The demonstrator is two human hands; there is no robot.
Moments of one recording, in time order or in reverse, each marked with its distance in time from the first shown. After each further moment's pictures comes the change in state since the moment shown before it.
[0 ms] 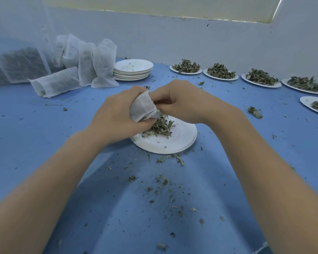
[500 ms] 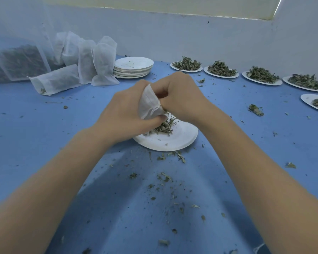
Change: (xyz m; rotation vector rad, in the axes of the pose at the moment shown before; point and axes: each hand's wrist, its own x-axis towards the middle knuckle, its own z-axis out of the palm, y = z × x) left_hand -0.001 0.018 0.000 -0.102 -0.037 -0.030; right_hand 0.006 -0.003 0.016 0.205 0.242 0.073
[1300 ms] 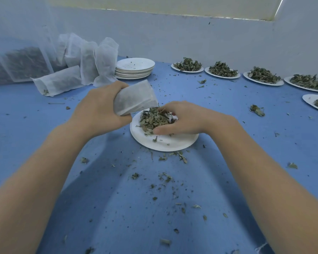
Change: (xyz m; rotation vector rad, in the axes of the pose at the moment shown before) left_hand 0.000 -0.039 -0.029 0.245 0.029 -0.080; right_hand -0.004 0.038 -0.002 -0.420 -0.442 0.278
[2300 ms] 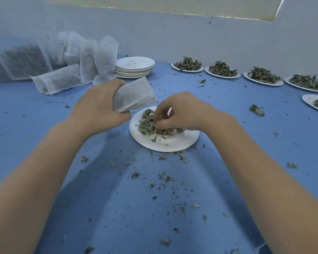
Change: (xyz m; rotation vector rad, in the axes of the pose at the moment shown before) left_hand 0.002 -0.002 0.000 0.023 -0.018 -0.054; right_hand -0.002 -0.012 -0.003 0.060 0.171 -0.122
